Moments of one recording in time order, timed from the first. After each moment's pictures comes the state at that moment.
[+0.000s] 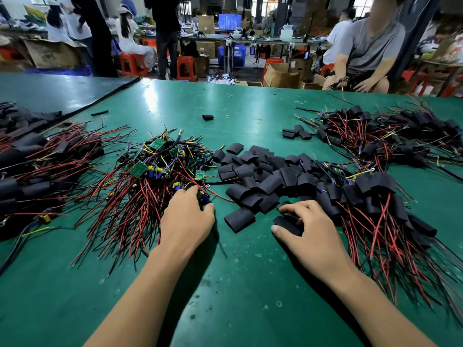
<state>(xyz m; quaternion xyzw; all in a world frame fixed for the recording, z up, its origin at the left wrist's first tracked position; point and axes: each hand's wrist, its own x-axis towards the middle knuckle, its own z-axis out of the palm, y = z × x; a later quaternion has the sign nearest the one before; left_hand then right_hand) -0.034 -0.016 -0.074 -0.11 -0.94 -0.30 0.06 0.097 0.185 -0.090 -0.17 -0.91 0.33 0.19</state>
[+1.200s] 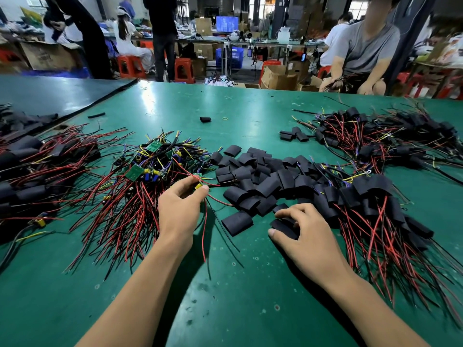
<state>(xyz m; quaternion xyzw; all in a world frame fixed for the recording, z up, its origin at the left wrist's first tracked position) -0.040 -0.007 -0.067 0.01 -0.68 -0.73 -0.01 0.097 0.182 -0.089 -0.16 -0.92 0.31 0.19</state>
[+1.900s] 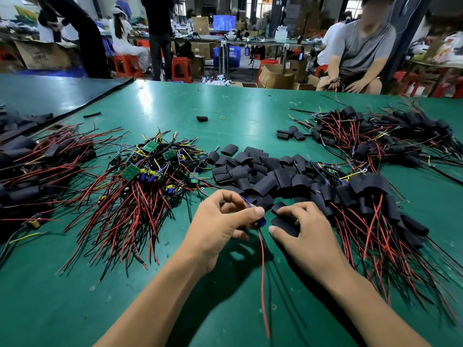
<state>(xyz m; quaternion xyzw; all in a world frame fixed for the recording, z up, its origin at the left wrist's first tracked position) 0.011 0.019 -0.054 -0.12 -0.59 -0.76 -0.24 0.093 0.189 -0.091 -0.18 -0.92 0.28 0.20</state>
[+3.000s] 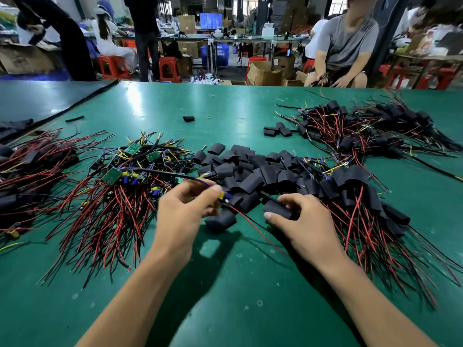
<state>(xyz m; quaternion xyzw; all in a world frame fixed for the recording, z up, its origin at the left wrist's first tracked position) 0.002 0.011 -0.044 -0.11 -0.61 -0.78 -0.08 0.095 0.202 -0.079 -0.23 -0.87 0.37 0.24</state>
